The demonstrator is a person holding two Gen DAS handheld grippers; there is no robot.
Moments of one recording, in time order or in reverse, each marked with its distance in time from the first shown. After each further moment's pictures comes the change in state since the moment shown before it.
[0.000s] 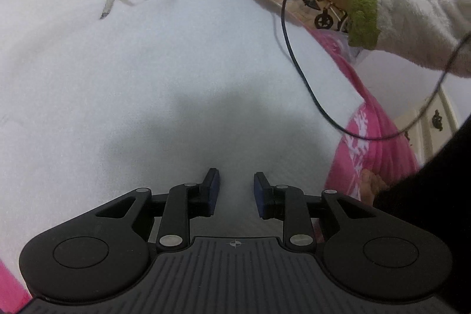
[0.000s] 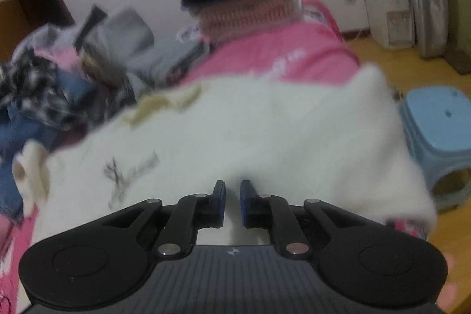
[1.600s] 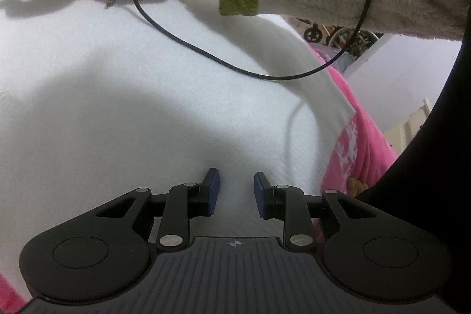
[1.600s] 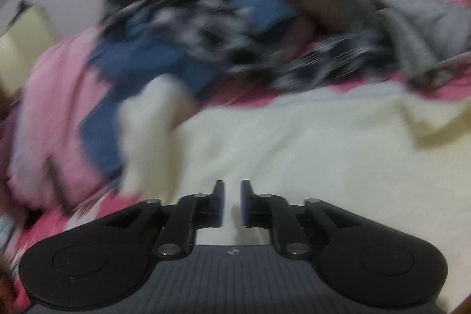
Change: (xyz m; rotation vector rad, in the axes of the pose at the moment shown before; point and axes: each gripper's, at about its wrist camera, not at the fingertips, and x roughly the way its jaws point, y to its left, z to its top) left arm 0.008 0.008 -0.007 -0.040 -0.043 -0.080; right arm 0.189 0.195 0.011 -0.358 0.299 0.570
